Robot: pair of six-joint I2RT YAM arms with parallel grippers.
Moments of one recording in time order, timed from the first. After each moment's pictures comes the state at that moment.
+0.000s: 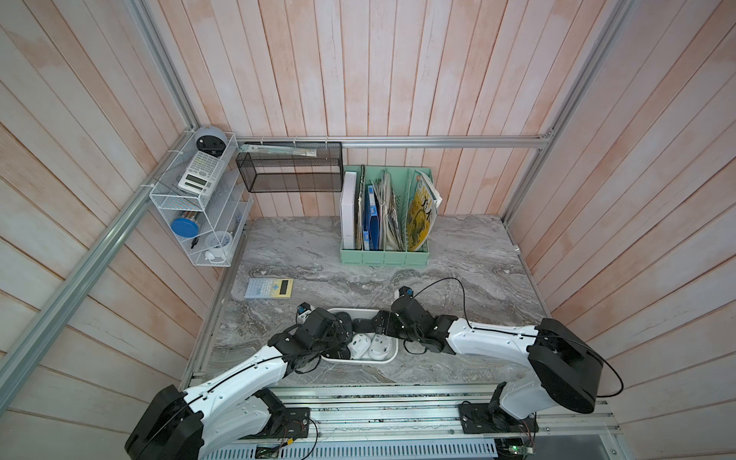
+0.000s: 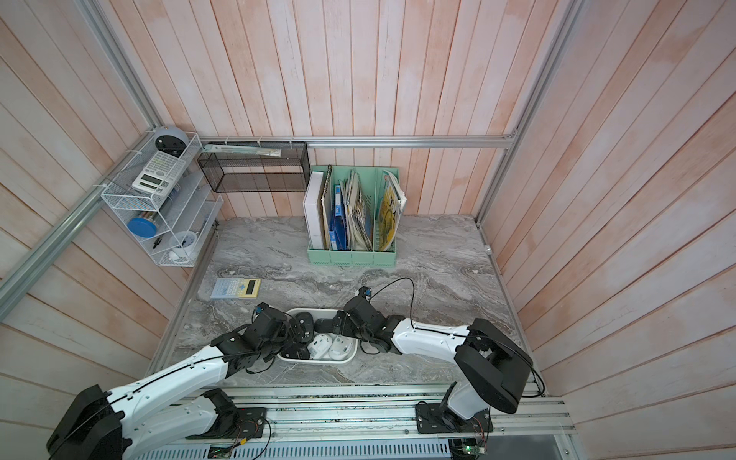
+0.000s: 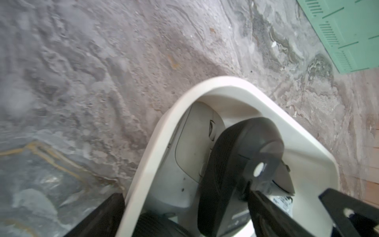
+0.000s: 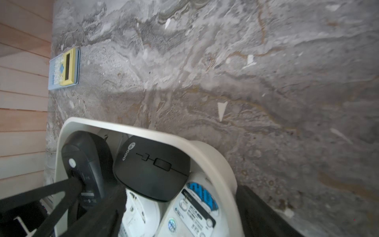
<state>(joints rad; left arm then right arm) -0.70 1.09 0.51 -0.39 -0.12 -1.09 0.93 1.51 0.74 -0.05 0.07 0.99</state>
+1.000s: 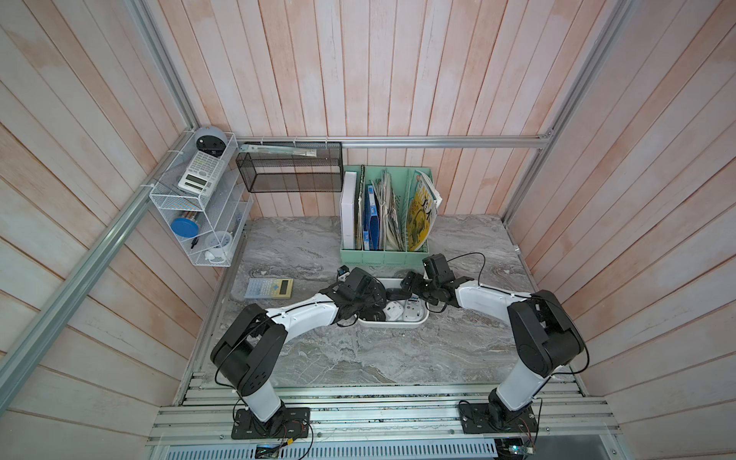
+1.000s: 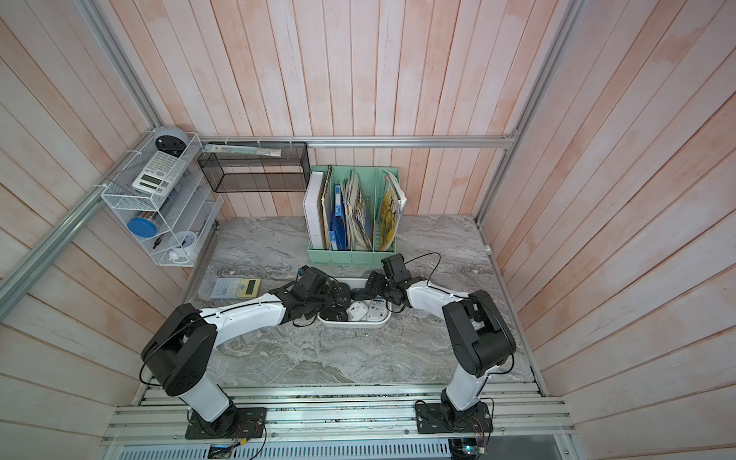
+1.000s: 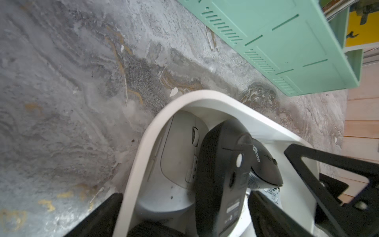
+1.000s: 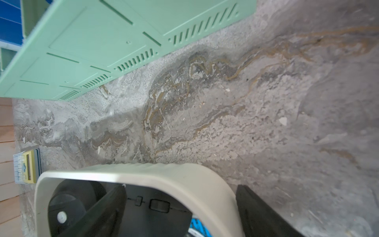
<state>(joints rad) -0.68 1.69 1.00 -0.21 -0.07 -1.01 0.47 1.73 0.97 -0.14 -0.11 0.78</state>
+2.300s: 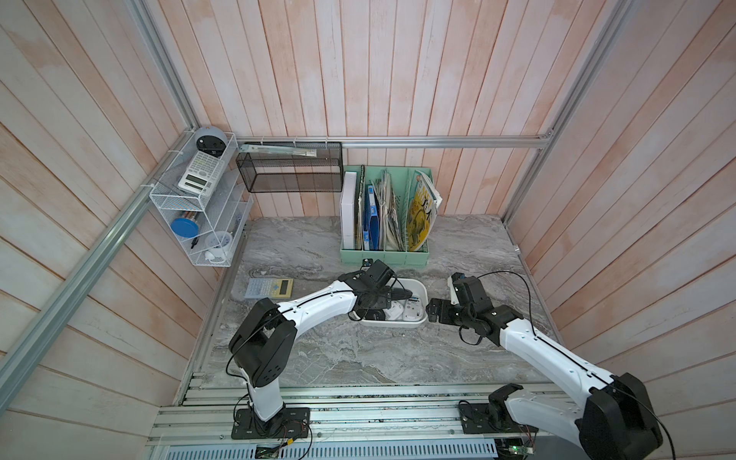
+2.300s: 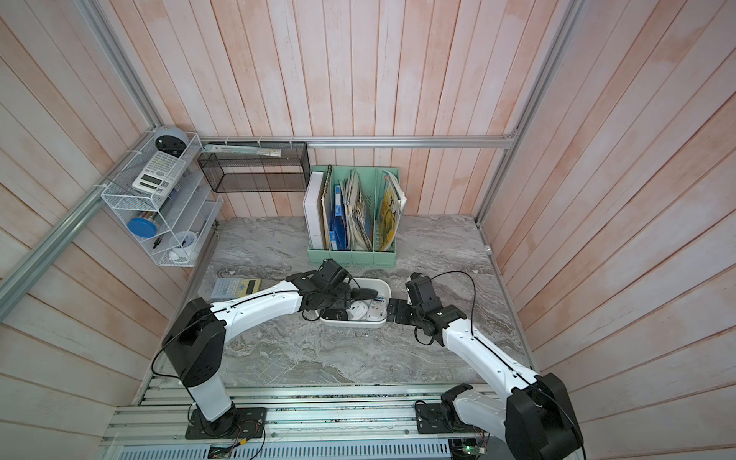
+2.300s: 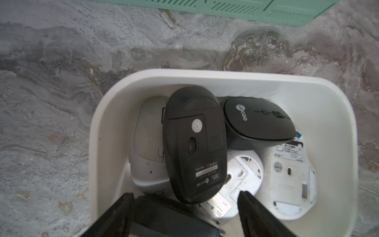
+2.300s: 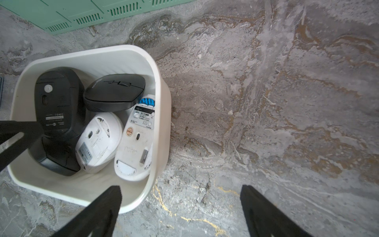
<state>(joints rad) -0.78 1.80 1.30 -0.59 -0.16 -0.70 0.45 1.14 0.67 -0.46 -0.01 0.51</state>
